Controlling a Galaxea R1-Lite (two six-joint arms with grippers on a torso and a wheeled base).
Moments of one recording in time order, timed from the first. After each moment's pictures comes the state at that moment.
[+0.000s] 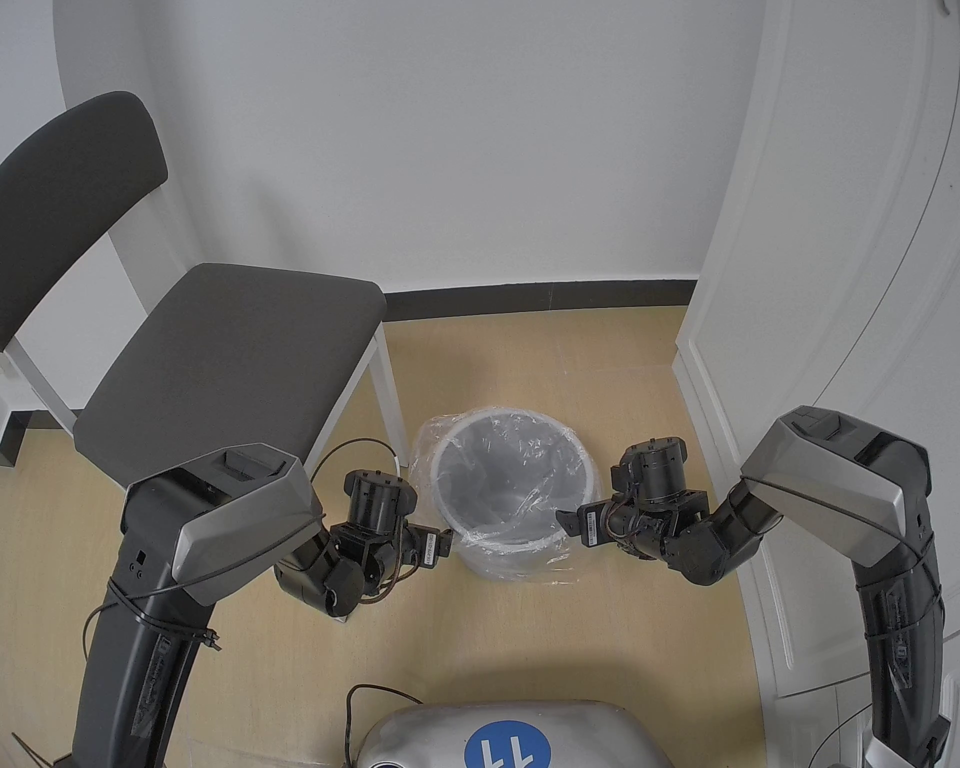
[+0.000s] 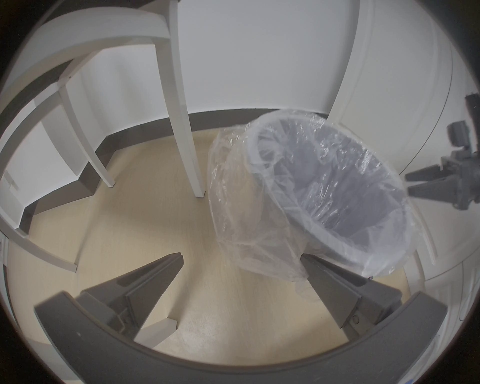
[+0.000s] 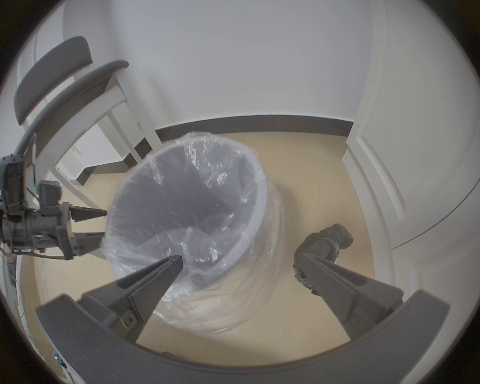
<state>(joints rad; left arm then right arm) -0.44 2.62 -1.22 -0.82 0.15 -0.10 0.43 2.47 -1.18 -0.75 -0.13 0.10</state>
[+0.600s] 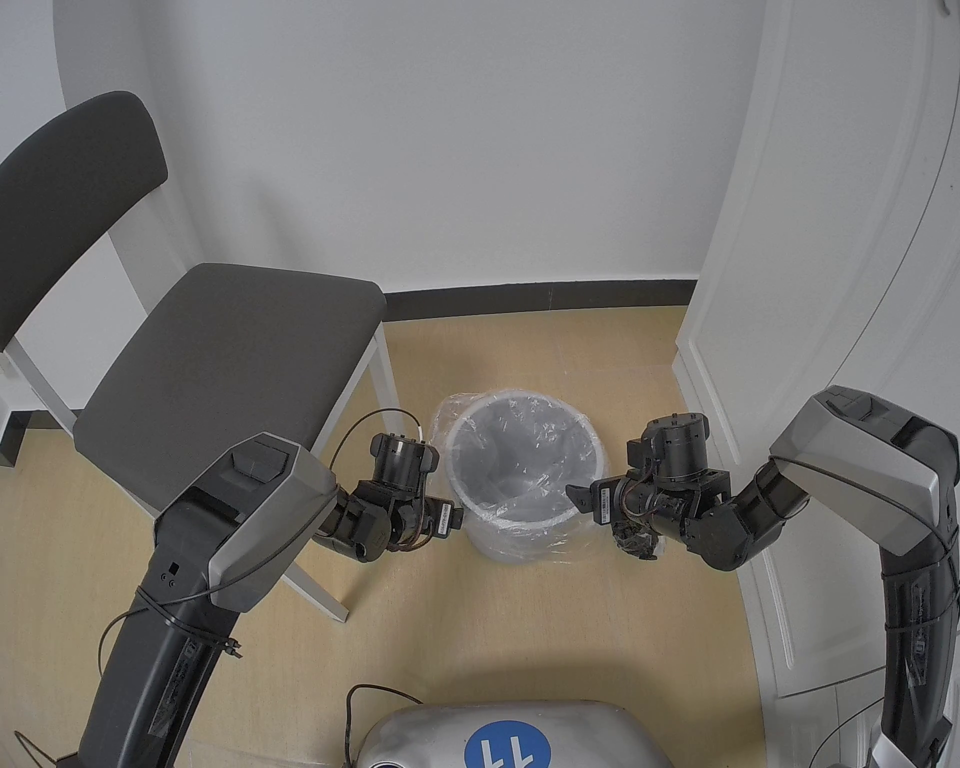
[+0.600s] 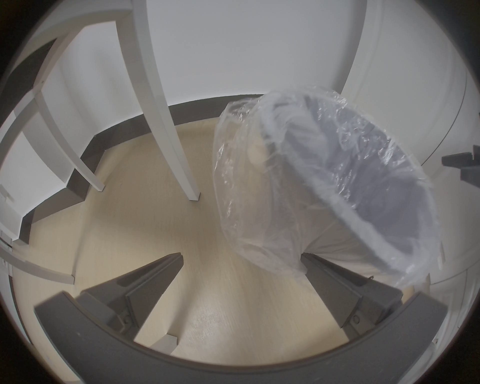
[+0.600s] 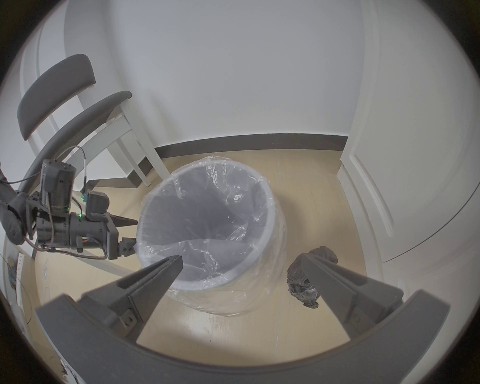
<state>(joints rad) -0.42 2.74 -1.70 -0.37 0.14 -0.07 0.41 2.37 -1.13 -0.78 -0.11 0.10</state>
